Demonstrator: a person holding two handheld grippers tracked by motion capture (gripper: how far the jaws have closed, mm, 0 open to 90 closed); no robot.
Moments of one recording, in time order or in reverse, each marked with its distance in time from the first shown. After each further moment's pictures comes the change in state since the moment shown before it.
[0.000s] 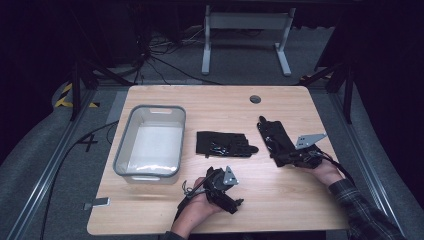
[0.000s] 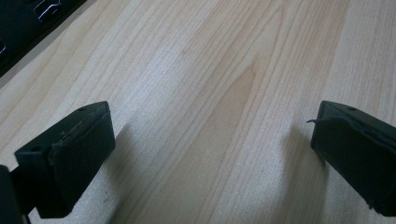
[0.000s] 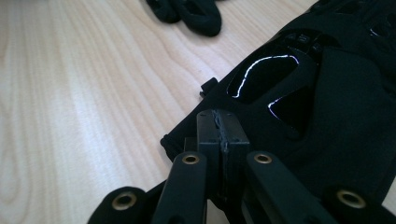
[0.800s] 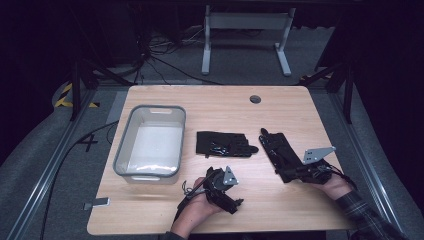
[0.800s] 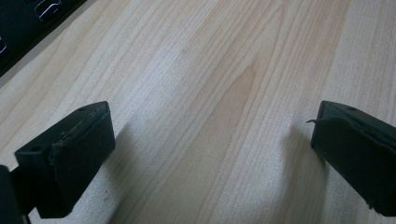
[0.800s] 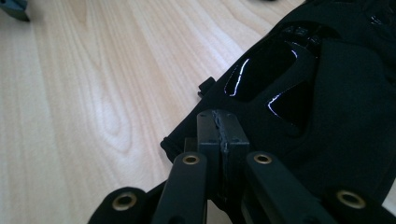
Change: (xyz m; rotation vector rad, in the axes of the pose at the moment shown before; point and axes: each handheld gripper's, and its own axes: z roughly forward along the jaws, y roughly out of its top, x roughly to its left) left arm 0.000 0.000 0.000 -0.001 0.001 -0.002; right arm 0.038 -0.021 -0.024 0.029 0.051 0.010
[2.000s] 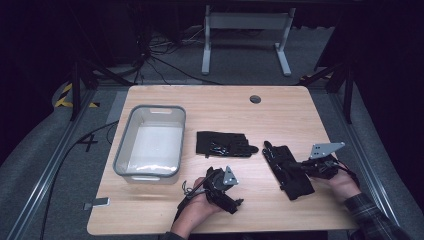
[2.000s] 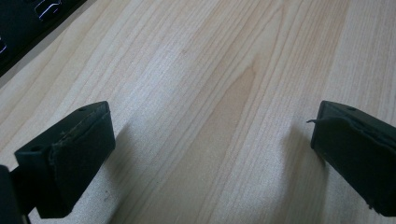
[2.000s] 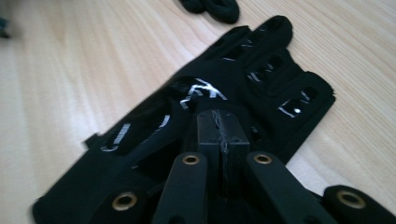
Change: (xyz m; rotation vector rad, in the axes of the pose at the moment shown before) left arm 0.000 0.000 0.000 0.000 0.000 0.000; right arm -0.017 0.005 -0.015 -0.042 -0.057 -0.011
